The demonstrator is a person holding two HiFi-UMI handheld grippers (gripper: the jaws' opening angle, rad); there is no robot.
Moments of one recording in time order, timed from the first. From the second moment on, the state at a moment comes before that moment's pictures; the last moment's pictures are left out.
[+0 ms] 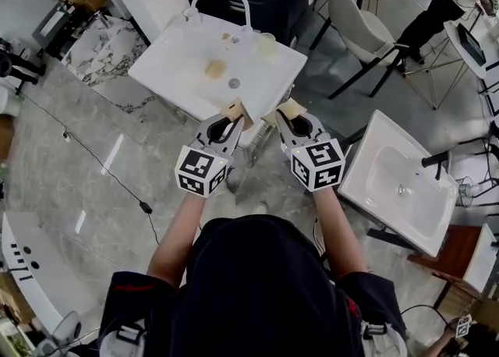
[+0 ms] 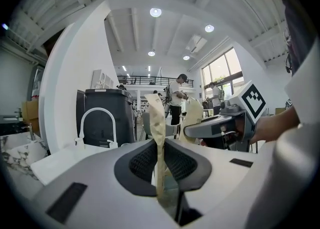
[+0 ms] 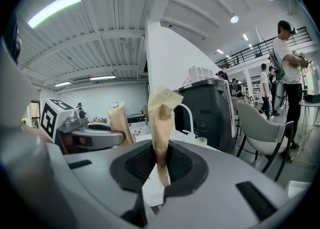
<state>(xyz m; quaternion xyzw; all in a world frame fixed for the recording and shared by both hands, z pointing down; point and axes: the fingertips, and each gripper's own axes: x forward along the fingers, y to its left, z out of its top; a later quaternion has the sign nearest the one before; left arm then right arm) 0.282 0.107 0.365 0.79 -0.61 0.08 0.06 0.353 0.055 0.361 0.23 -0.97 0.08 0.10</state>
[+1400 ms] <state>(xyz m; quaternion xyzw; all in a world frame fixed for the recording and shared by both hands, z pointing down) 0.114 -0.028 0.387 0.82 -0.56 0.09 0.09 0.190 -0.078 0.384 0.28 -0.94 0.11 0.12</state>
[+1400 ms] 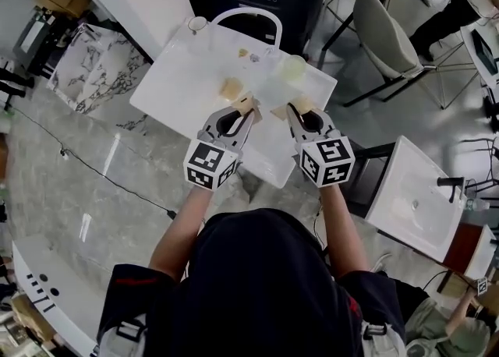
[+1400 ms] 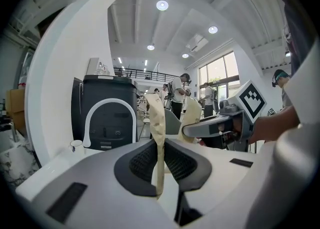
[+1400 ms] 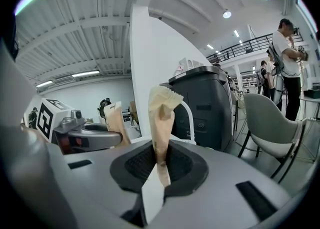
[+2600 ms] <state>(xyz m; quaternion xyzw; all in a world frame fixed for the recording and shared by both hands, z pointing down) 0.067 -0.091 0.429 0.87 -0.46 0.09 0.14 0.151 -0.121 0.408 0.39 -0.90 0.12 0.16</state>
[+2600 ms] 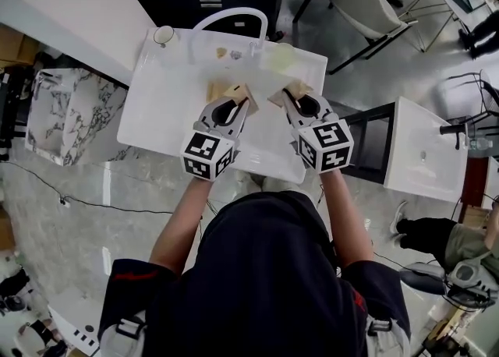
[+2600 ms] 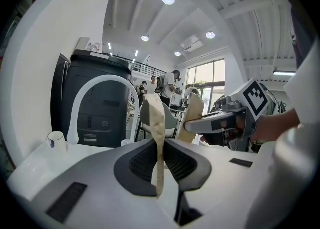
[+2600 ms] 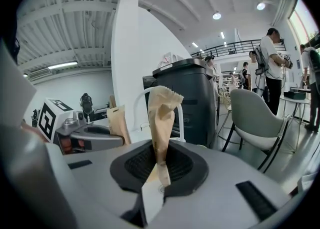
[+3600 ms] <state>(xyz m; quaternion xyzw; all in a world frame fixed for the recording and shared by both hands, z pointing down) 0.118 -0.154 0.462 0.86 -0.46 0.11 0.19 0.176 -0.230 0.420 0.37 -0.91 0.13 0.15</state>
